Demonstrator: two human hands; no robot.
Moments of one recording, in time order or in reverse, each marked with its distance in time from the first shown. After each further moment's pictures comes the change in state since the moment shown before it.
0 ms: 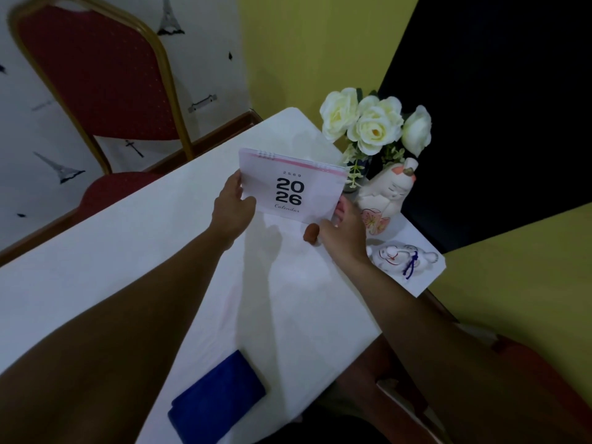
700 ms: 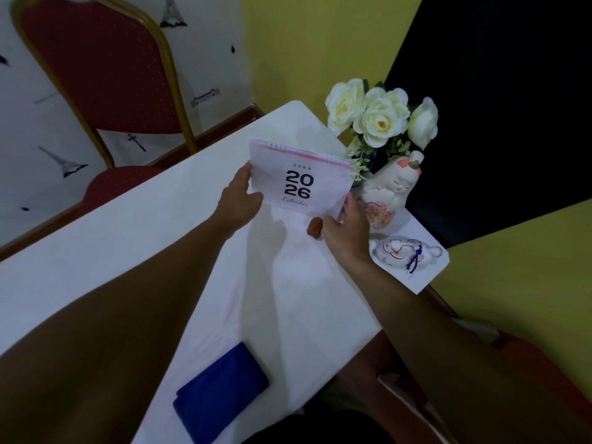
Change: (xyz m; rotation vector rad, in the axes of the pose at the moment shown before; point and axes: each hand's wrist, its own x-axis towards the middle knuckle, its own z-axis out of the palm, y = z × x) left_hand 0.006 0.000 -0.006 0.117 -0.110 0.053; right_hand -0.004 0.007 0.002 -0.064 0.016 -0.017
